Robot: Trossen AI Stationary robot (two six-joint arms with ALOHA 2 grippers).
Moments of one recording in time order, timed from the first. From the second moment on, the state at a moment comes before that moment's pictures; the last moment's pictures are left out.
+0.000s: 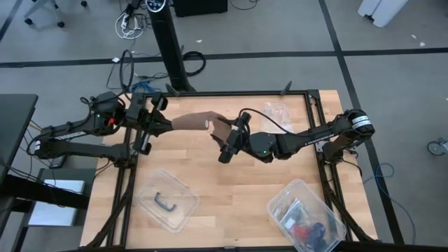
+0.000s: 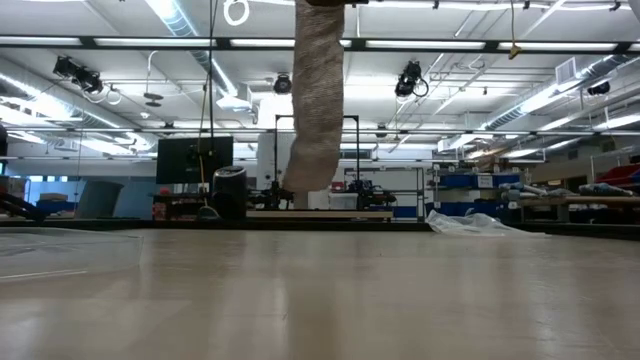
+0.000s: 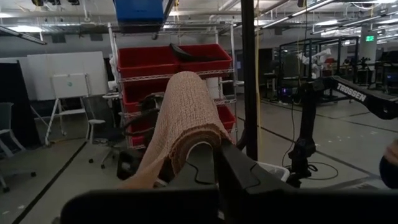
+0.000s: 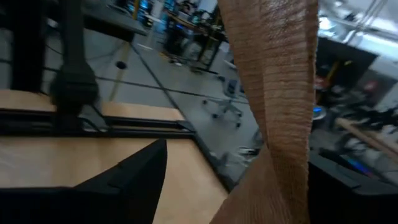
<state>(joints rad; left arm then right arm) 0.17 0.76 0.92 0.08 0.44 0.00 0.21 1.63 1.24 0.30 0.79 -0.34</state>
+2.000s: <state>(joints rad) 0.05 0.84 0.91 0.09 0.26 0.15 0.30 1.57 0.67 0.53 0.53 0.40</state>
